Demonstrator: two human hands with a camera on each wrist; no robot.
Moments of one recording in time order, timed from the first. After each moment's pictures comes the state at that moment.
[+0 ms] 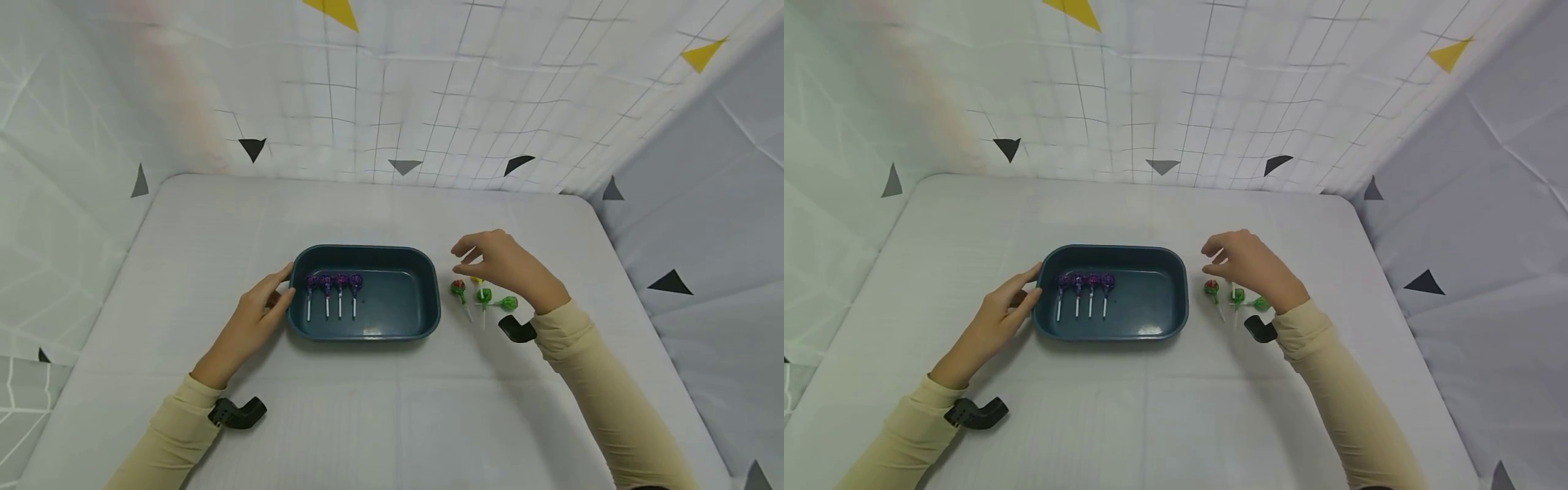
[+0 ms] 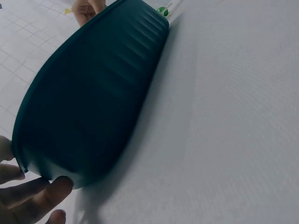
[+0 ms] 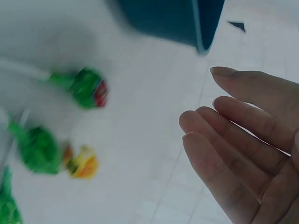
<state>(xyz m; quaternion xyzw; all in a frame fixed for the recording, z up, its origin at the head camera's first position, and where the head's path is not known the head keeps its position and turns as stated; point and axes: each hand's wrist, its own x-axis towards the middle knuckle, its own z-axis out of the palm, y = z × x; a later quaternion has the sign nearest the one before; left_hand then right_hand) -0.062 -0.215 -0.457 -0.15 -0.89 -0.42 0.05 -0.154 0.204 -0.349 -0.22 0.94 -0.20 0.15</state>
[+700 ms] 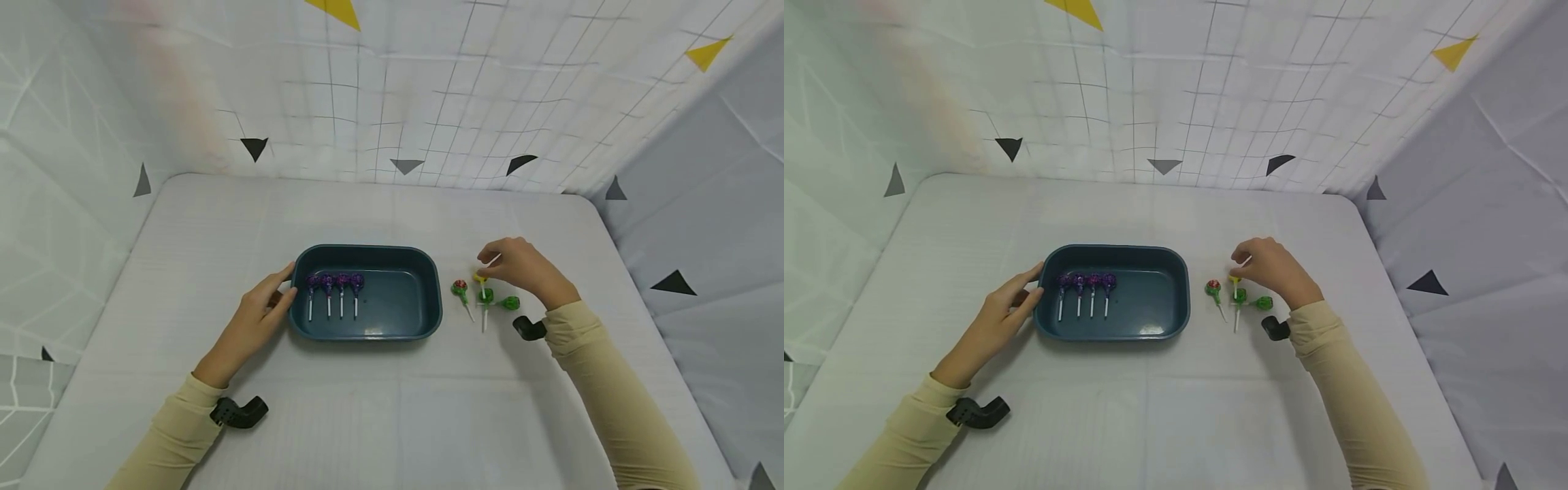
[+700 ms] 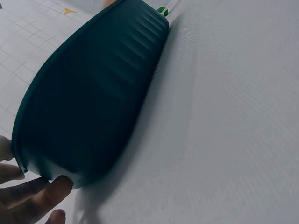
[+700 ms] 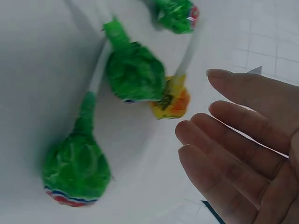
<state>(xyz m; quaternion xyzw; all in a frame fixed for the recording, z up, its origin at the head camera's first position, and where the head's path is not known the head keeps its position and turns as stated) -0.062 -0.216 -0.461 -0.15 -0.89 -0.42 0.06 -0.171 0.250 -0.388 -0.14 0.96 -0.18 0.18</state>
